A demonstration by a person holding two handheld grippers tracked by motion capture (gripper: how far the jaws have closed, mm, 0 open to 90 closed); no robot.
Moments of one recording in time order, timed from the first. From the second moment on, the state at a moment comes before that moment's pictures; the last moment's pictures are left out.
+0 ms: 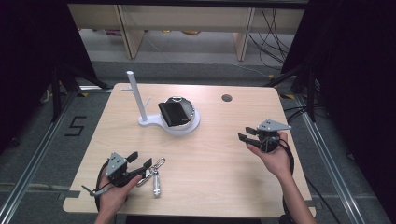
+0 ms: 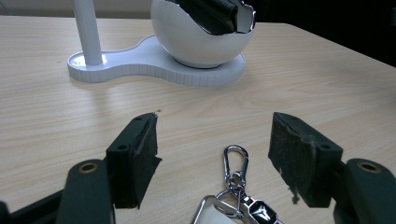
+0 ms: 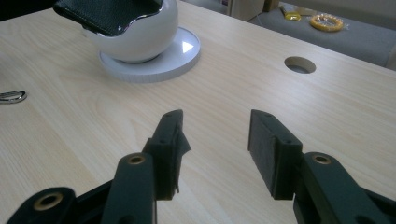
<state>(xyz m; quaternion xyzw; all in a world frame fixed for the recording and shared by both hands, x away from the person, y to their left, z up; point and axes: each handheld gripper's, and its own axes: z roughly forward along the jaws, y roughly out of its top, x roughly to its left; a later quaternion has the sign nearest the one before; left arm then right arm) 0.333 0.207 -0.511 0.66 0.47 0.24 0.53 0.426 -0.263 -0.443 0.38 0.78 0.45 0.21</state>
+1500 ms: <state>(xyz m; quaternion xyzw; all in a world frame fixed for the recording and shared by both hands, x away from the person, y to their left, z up) 0.415 0.158 -0.467 0.89 0.42 0.02 0.18 0.419 -0.283 -0.474 0.45 0.79 0.39 0.14</state>
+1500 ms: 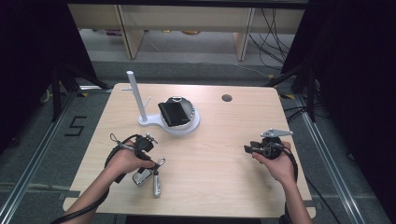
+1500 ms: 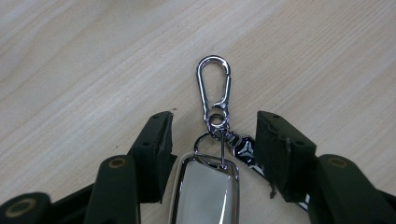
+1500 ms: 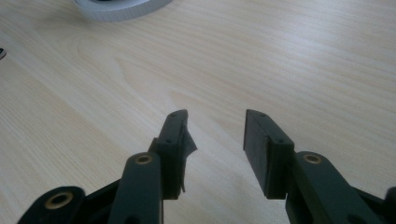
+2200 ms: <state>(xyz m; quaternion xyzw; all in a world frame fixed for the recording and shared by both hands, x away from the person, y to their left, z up) 0.428 0.144 -0.477 0.89 0.43 -0.05 0.12 0.420 -0.281 -0.477 0.45 0.80 0.39 0.13</state>
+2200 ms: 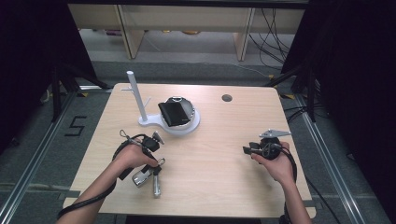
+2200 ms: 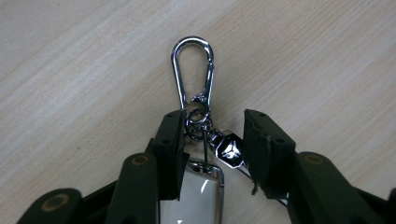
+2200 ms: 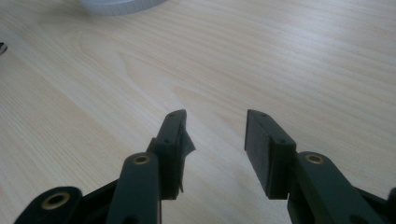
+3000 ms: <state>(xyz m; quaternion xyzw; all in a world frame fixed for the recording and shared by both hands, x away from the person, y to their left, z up) 0.429 0.140 -0.475 0.91 0.40 -0.03 0.13 0.420 -0.283 -0.479 0.44 0.80 0.38 0.14</state>
